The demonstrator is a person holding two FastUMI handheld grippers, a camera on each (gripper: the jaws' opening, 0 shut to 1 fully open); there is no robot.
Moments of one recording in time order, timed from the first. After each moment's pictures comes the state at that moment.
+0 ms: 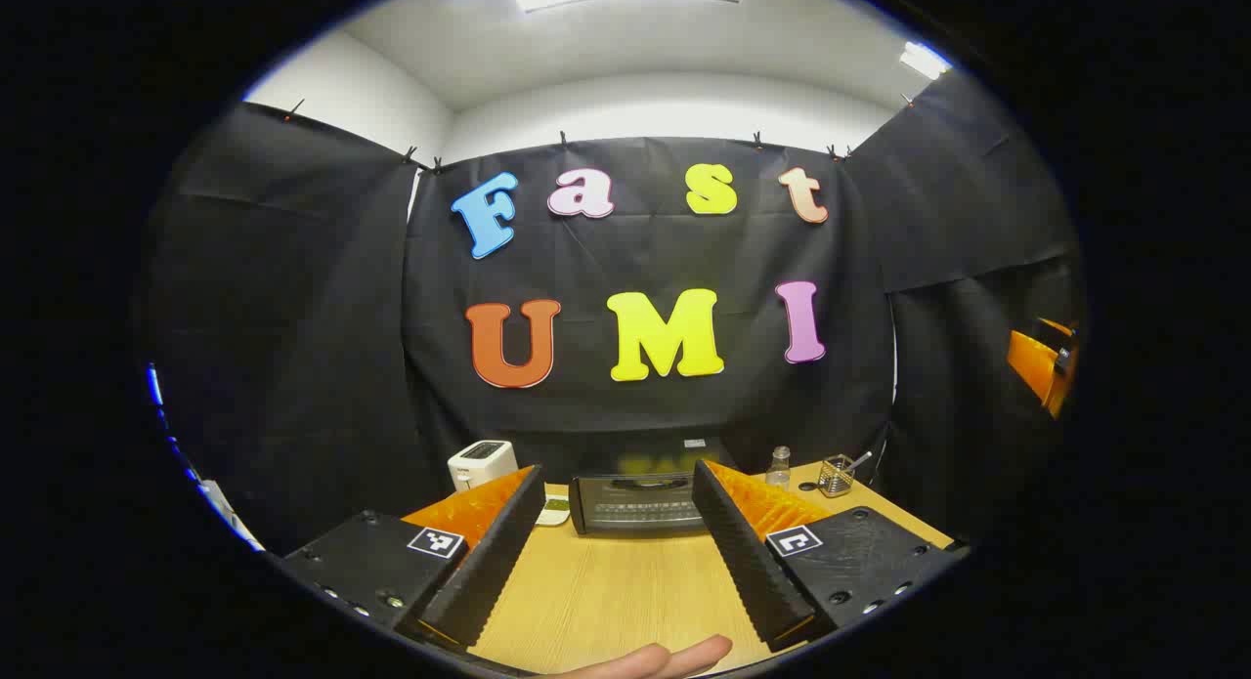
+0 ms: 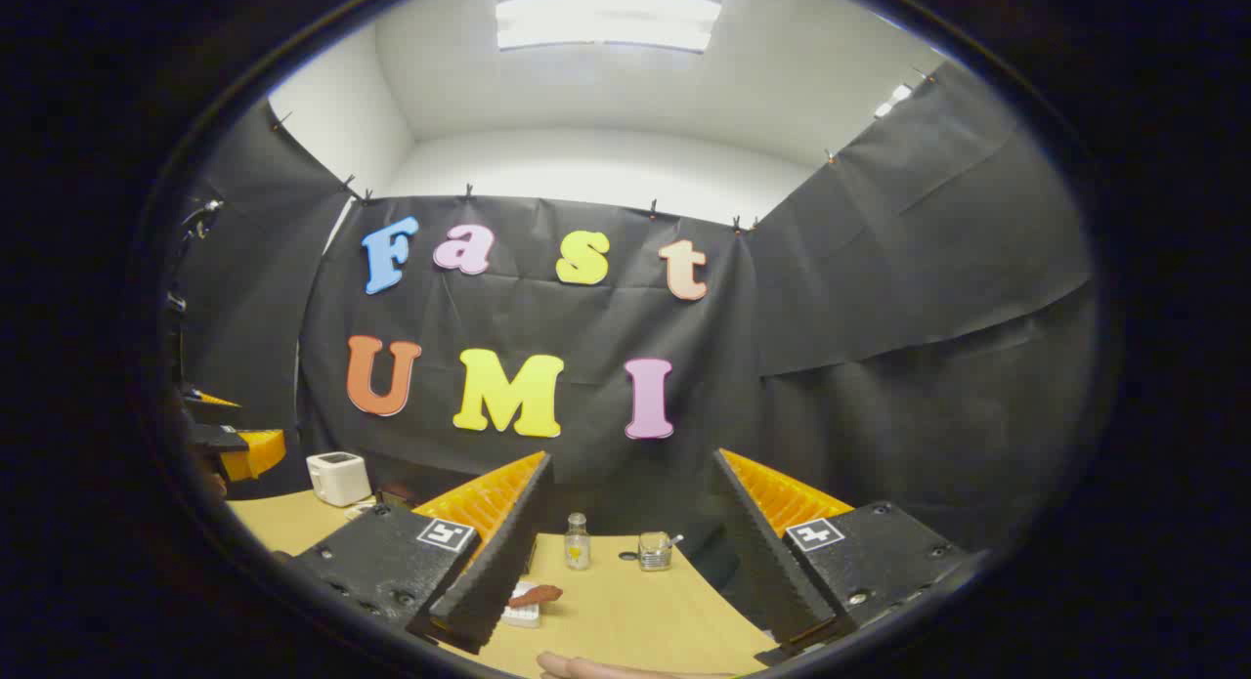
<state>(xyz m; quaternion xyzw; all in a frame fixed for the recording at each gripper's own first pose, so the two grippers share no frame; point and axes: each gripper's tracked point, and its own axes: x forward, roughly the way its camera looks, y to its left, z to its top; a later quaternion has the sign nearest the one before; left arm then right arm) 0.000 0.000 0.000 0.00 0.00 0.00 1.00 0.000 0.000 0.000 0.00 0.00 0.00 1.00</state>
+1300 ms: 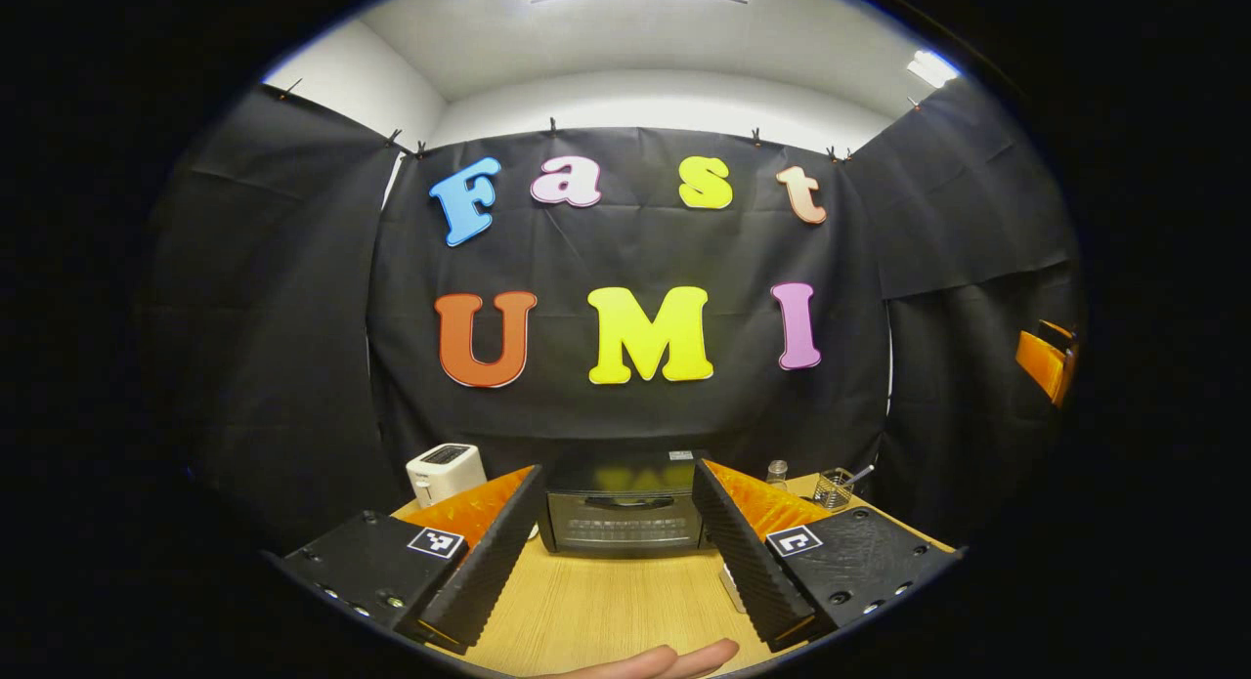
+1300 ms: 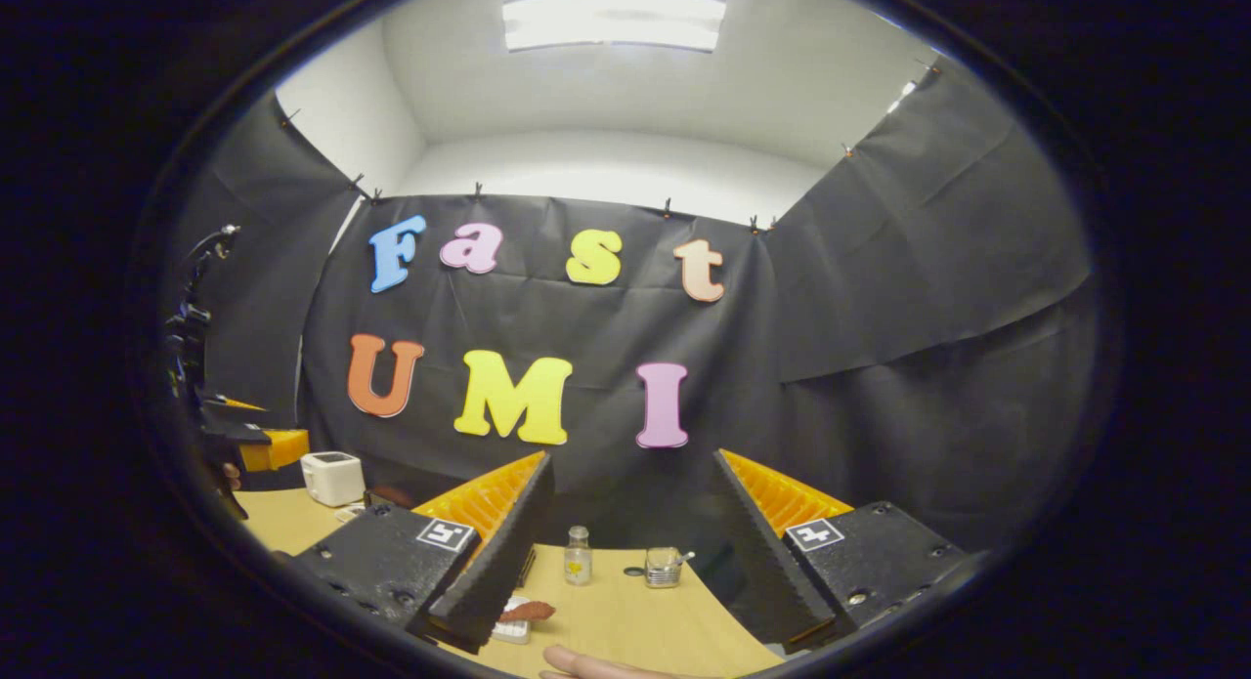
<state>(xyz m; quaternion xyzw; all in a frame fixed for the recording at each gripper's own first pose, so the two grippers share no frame) 0.102 -0.014 -0.018 -0.02 0.00 -0.03 1.00 0.073 -0.002 -0.031 0.00 -0.01 0.03 1.00</state>
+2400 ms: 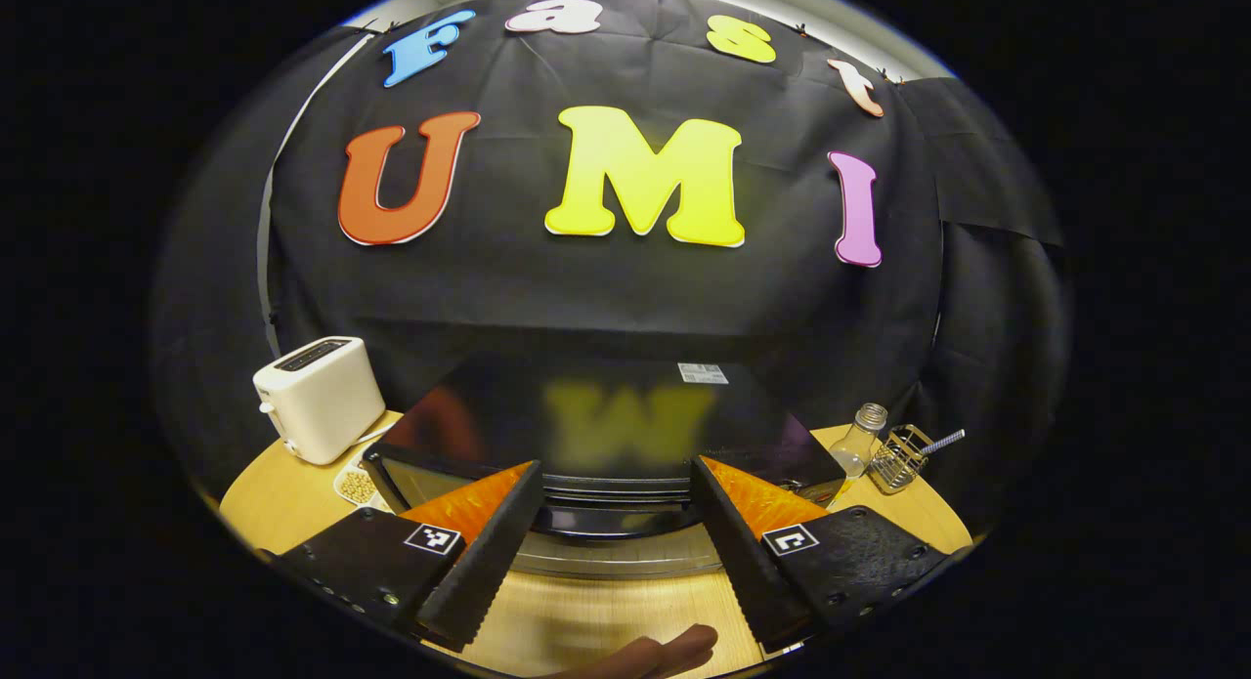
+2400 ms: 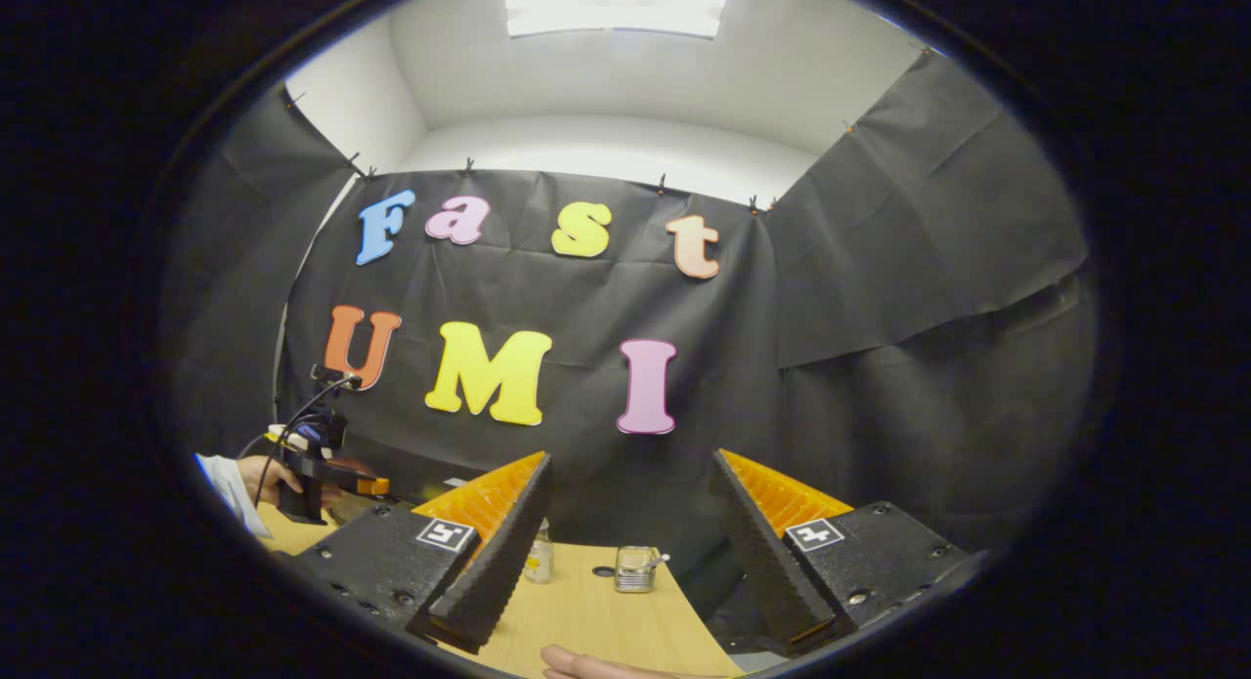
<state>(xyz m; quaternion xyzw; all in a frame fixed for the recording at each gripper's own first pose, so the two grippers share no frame) 0.358 -0.067 -0.209 -0.05 0.17 -0.08 0.98 0.147 -0.059 -0.092 -0.01 0.00 0.03 1.00</state>
